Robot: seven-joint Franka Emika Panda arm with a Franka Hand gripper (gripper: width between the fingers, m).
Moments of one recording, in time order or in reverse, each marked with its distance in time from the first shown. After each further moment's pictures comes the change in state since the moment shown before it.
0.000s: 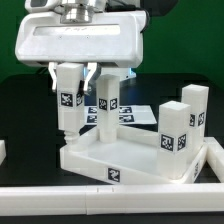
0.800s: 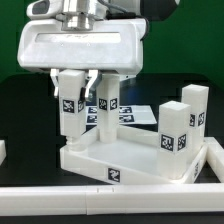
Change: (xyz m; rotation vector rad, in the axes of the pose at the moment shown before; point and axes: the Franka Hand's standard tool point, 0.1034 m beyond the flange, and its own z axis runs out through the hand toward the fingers) arm -0.013 0.003 0.009 -0.009 -0.026 -0.005
